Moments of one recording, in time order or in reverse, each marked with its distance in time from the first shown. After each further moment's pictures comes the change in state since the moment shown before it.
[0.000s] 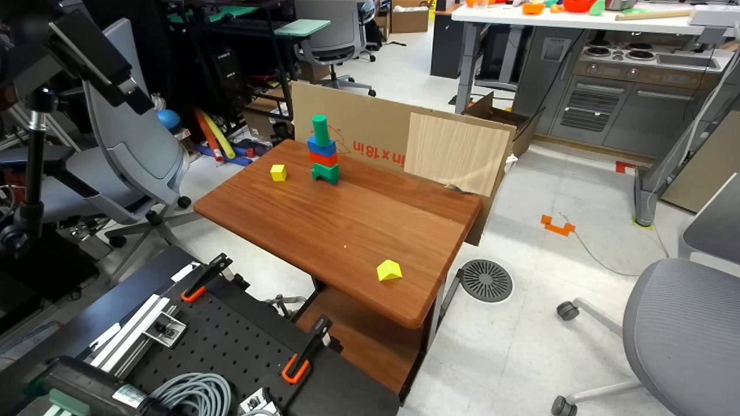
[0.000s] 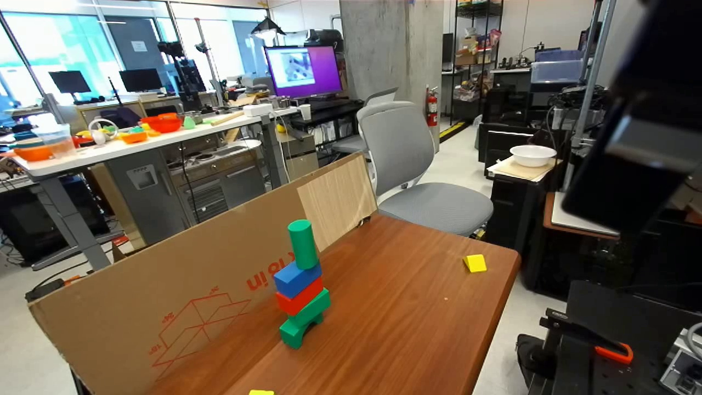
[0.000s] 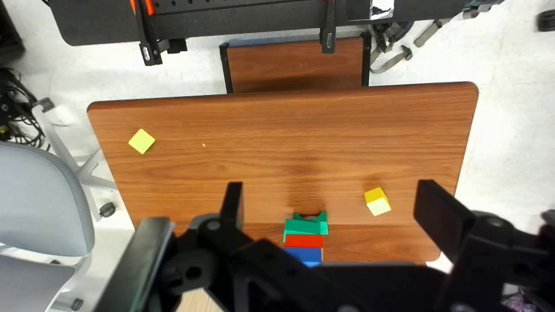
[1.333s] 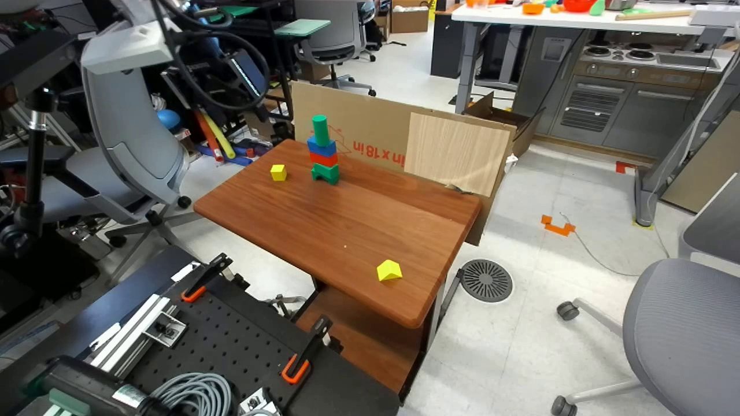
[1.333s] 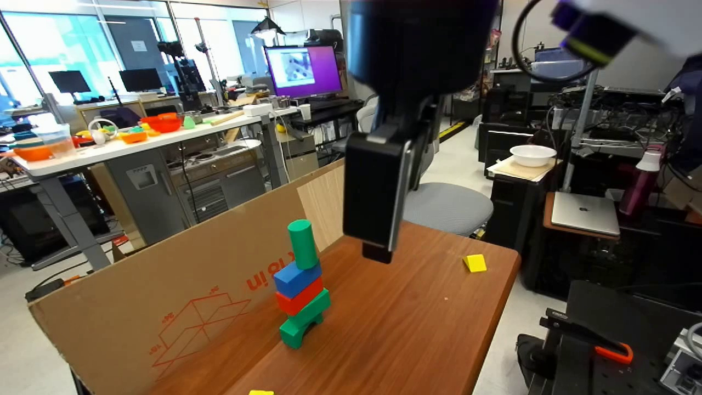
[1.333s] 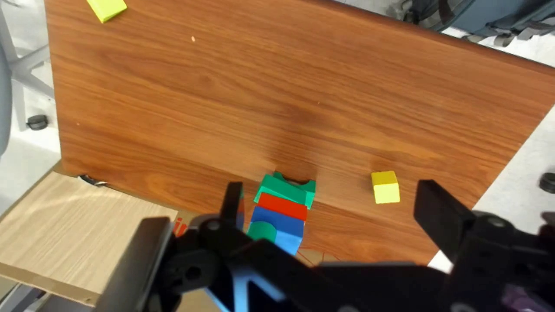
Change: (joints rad) arm -0.027 0.480 -0.124 0.153 -0.217 0.347 -0.306
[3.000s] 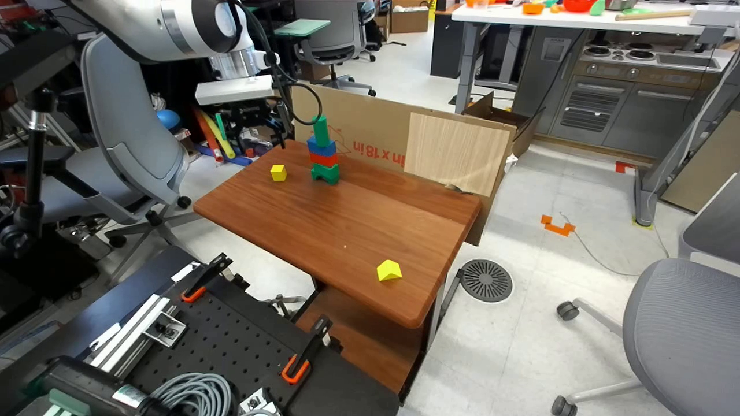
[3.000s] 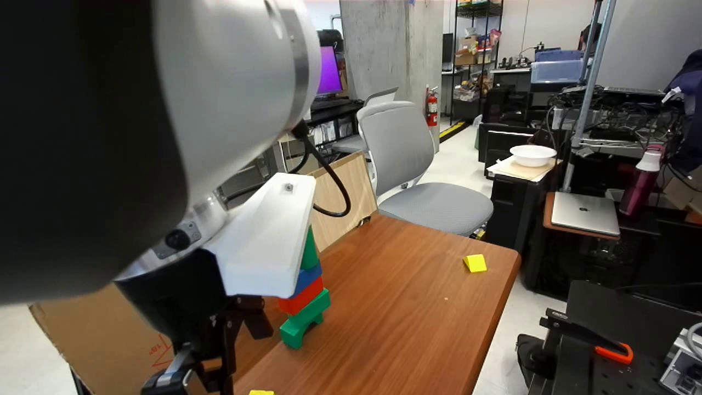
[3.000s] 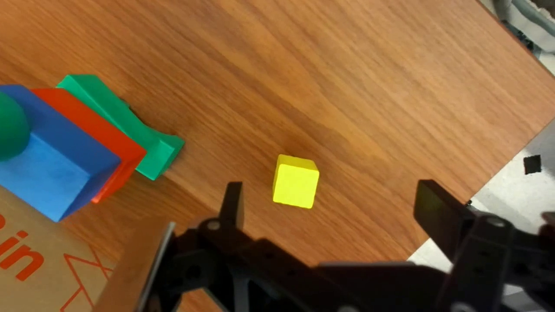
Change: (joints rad) arm 0.156 0.732 -0.019 0.640 -0.007 -0.203 -0.300
